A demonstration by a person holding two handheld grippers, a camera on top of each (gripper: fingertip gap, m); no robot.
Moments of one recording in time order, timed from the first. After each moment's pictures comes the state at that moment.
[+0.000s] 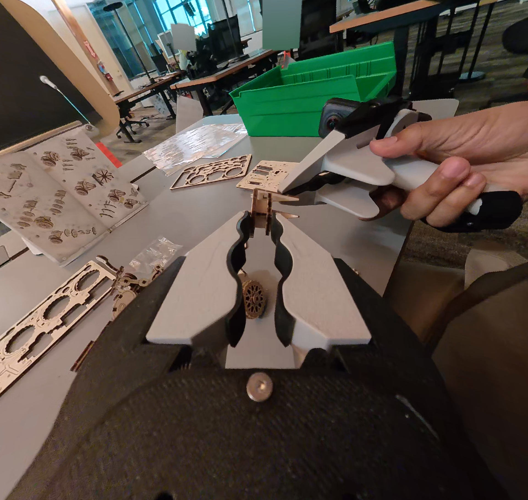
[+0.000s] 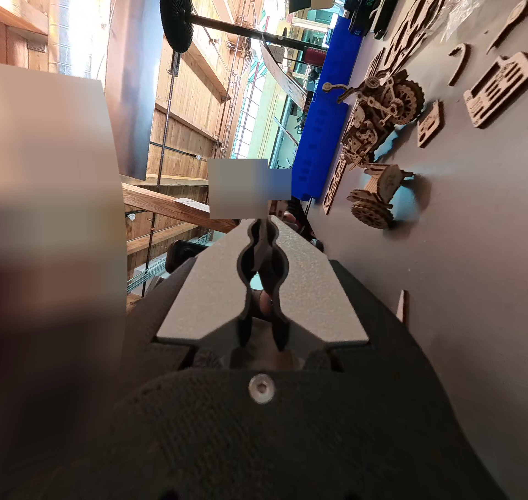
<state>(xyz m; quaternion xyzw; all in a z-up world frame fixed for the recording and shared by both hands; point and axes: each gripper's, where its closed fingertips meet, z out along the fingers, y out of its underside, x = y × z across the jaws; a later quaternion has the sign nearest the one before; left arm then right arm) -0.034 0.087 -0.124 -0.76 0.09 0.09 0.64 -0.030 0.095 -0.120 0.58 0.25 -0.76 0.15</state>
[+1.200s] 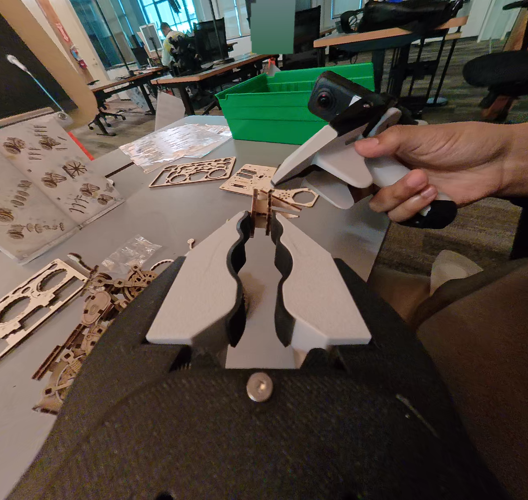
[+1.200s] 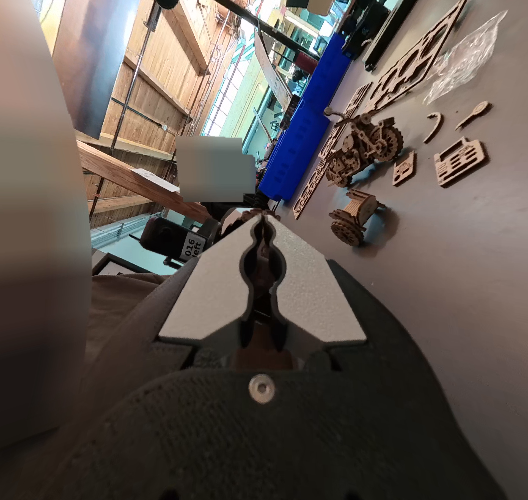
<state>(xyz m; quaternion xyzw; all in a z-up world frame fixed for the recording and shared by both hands) -0.027 0.086 -0.123 -0.76 0.08 0.04 0.64 -0.025 0.110 -0.116 0.57 0.33 -0.75 0.06</state>
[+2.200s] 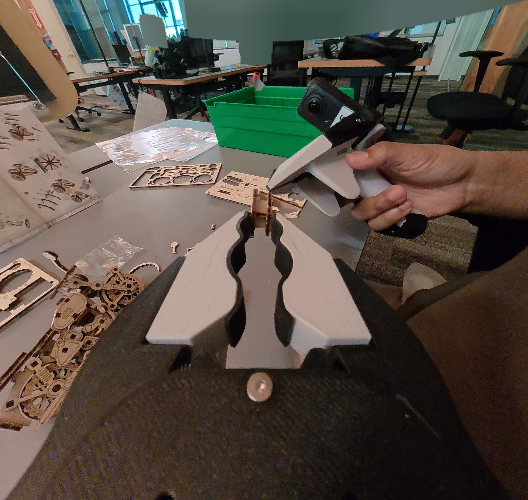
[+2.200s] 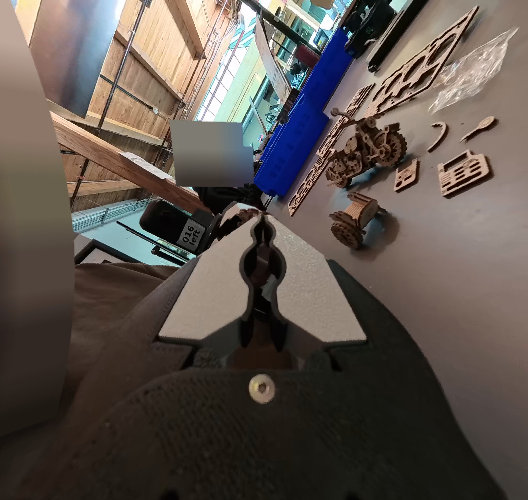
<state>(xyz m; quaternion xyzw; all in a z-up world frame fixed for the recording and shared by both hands) -0.022 0.084 -0.117 -0.75 0.06 -0.02 0.66 -0.024 0.106 -0.112 0.56 0.37 -0.74 0.04</state>
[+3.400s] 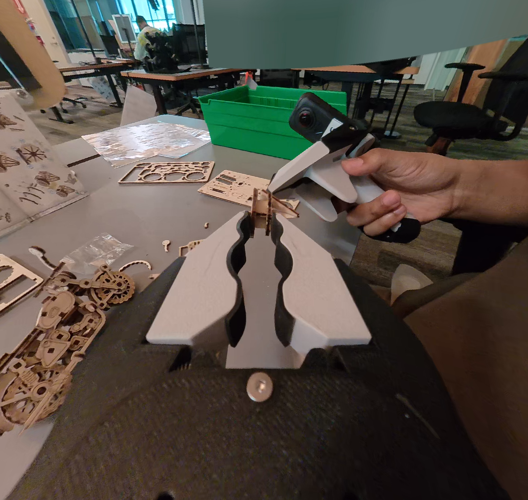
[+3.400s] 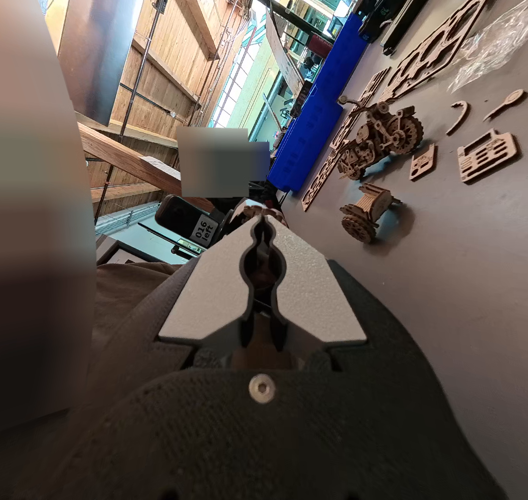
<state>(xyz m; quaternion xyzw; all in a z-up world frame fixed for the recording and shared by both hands) -0.021 0.084 -0.117 -0.75 0.06 -0.04 0.66 -0.023 0.100 -0.112 0.55 0.35 -0.75 0.08</state>
